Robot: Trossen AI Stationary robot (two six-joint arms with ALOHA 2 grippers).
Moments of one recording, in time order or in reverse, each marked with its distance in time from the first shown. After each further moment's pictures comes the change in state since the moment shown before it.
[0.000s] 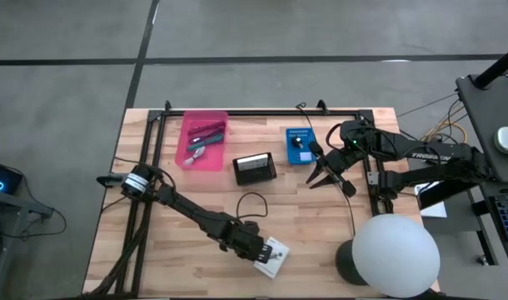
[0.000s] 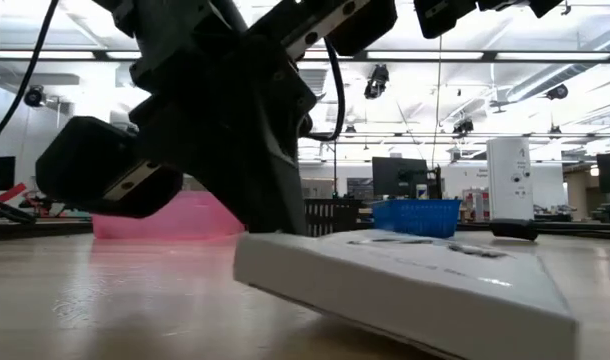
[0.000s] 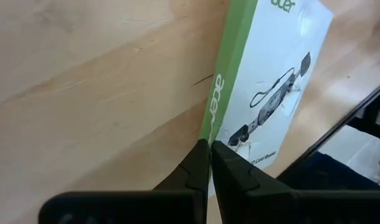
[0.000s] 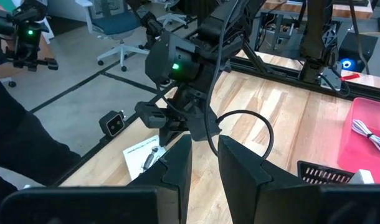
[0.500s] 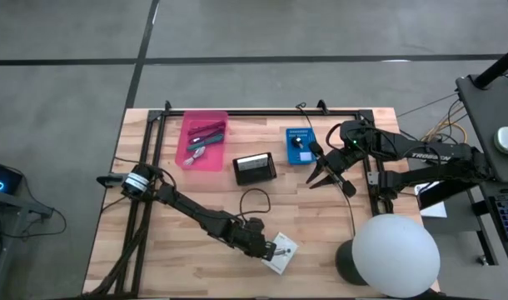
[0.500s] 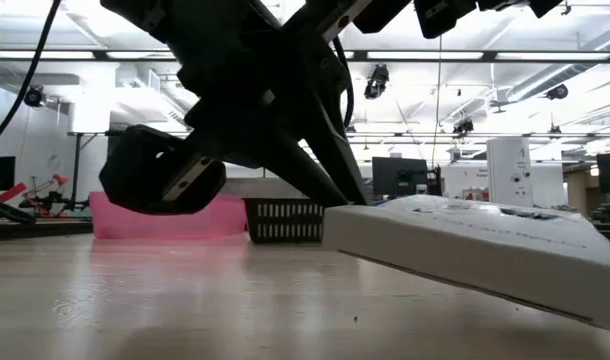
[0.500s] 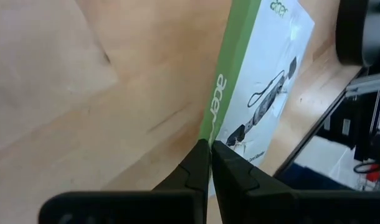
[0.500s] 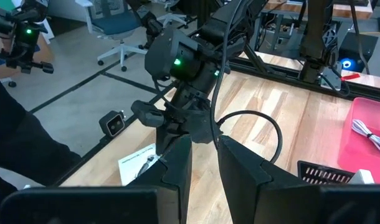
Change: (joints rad) left arm 0.011 -0.001 -0.007 0.106 -0.111 0.079; right arm 0.000 0.000 0.000 0.000 0.000 0.001
